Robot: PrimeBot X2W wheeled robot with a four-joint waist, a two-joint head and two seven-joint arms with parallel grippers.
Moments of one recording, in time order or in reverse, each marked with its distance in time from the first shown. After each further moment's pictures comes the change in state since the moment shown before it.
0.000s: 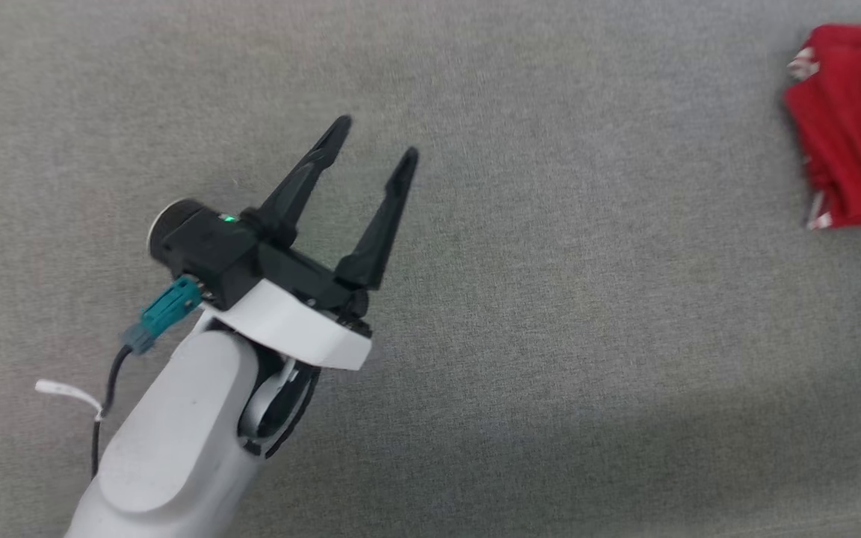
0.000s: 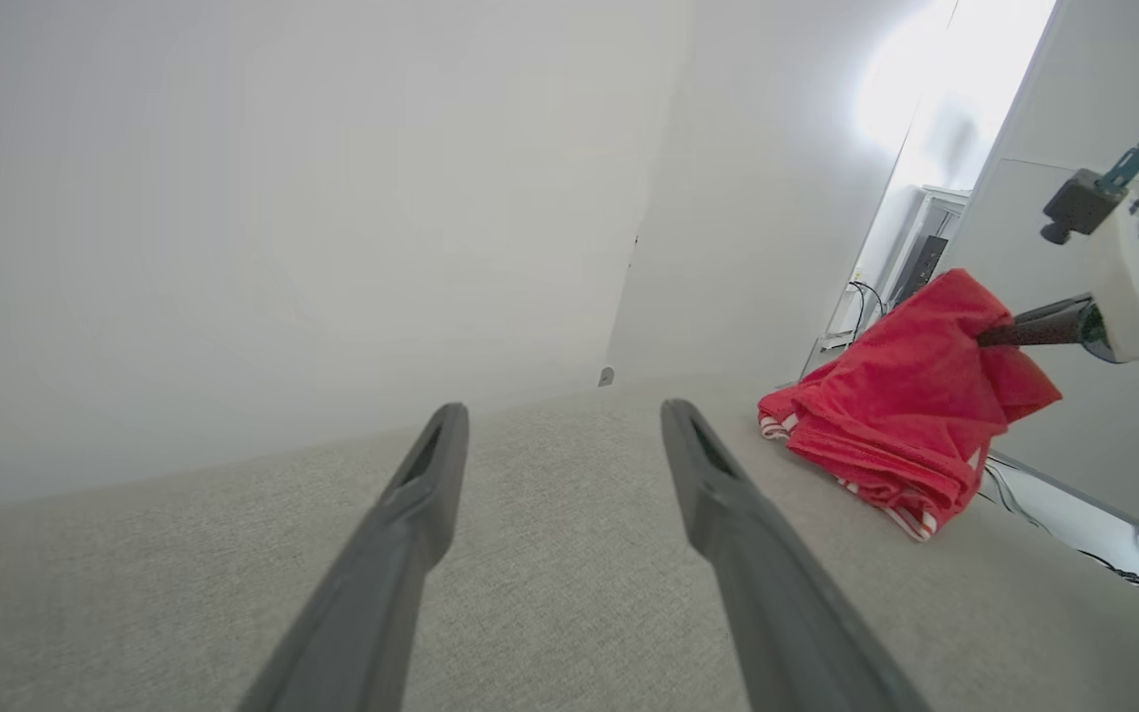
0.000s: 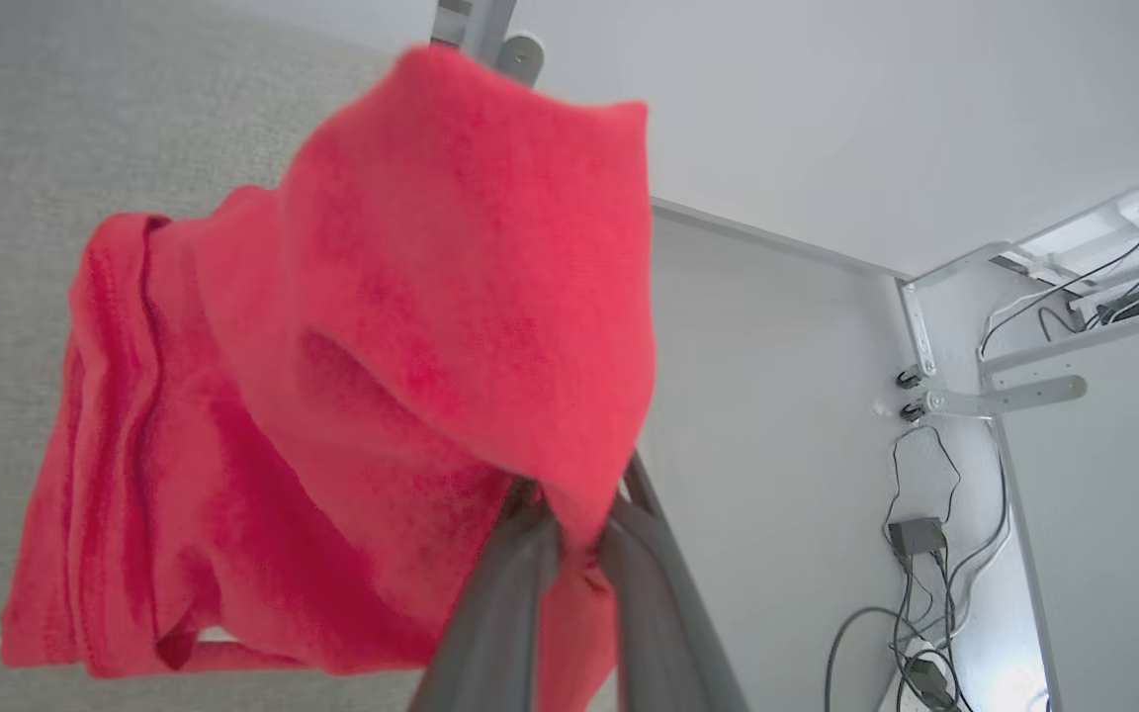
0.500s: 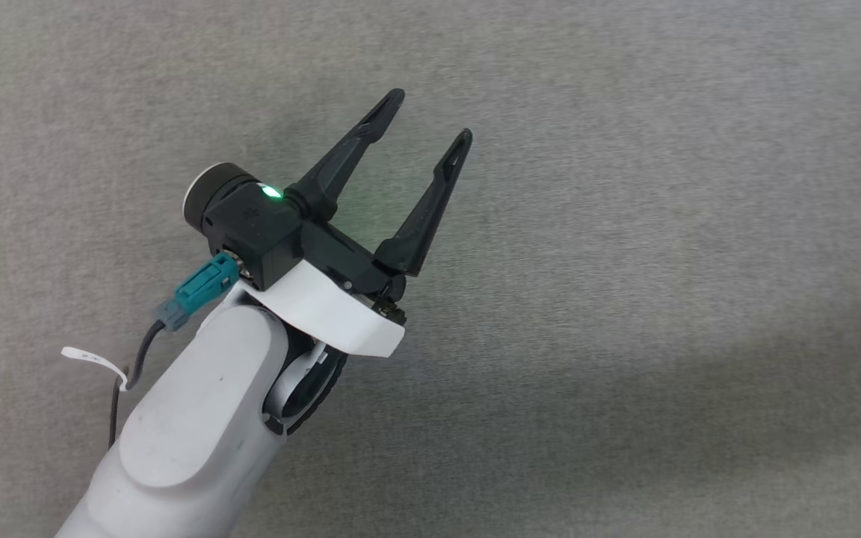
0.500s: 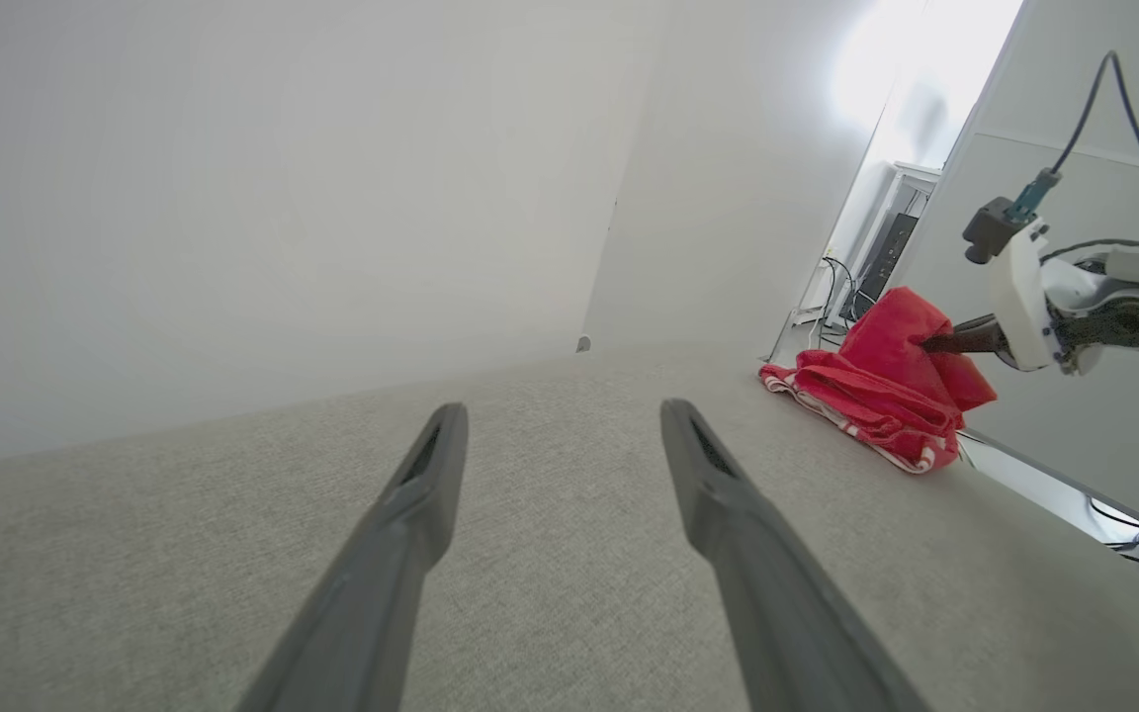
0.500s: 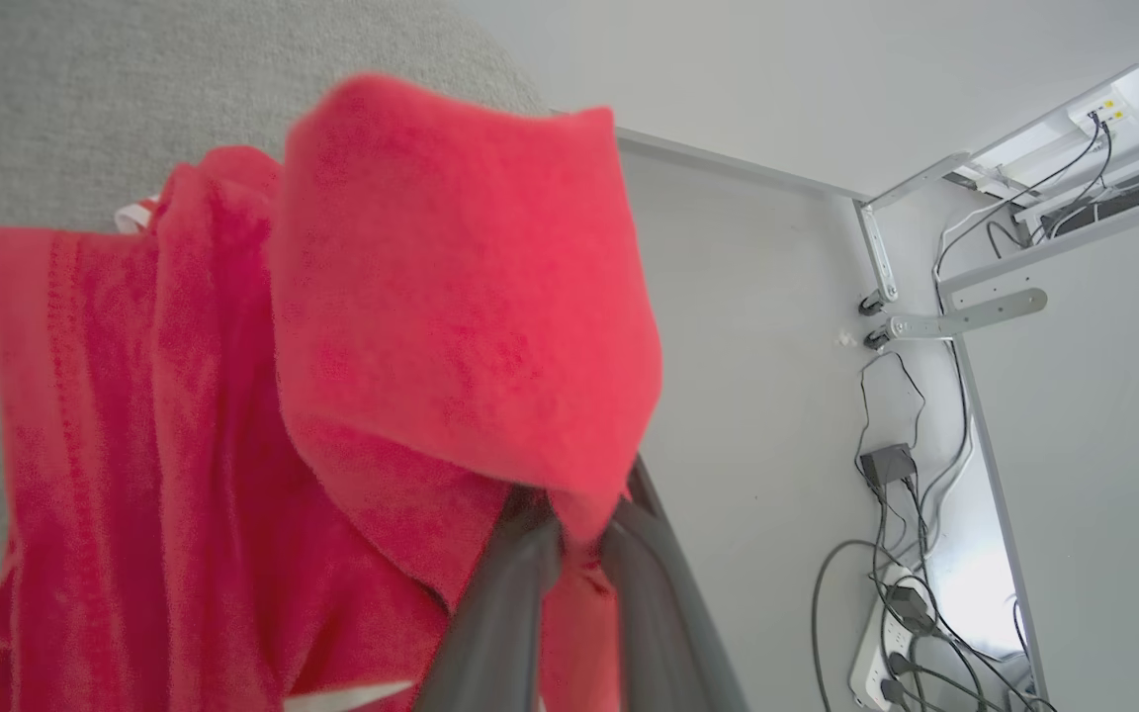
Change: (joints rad) left arm -0.100 -0.004 -0.095 0.006 -0.016 0.000 0.000; right arm -0.116 0.100 -0.184 0.300 -0.257 0.000 -0.118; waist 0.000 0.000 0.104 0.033
